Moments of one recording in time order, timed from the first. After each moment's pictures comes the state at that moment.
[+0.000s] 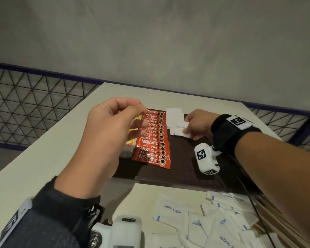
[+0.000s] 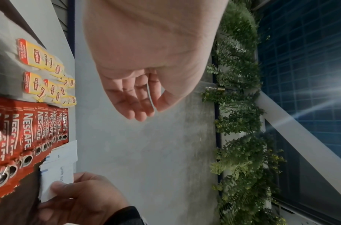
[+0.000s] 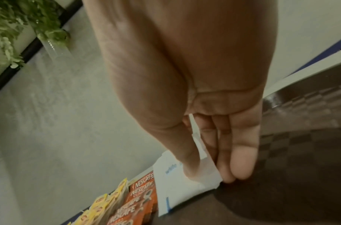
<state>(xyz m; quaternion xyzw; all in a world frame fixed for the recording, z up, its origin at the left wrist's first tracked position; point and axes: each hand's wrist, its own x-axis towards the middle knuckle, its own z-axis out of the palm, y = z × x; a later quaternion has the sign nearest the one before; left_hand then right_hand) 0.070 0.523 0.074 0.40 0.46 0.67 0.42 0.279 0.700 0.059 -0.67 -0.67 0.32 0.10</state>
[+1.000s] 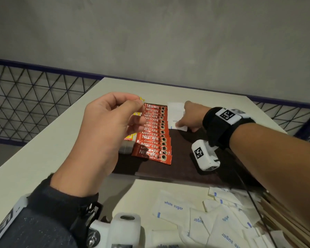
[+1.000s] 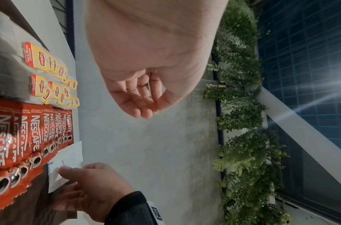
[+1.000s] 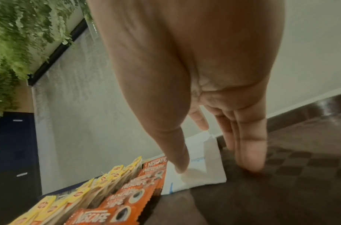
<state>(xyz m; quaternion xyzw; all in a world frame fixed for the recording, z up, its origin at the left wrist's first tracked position) 0.072 0.525 0.072 0.41 0.46 0.68 0.41 0.256 0.703 0.058 -0.67 -0.72 0.16 0.02</state>
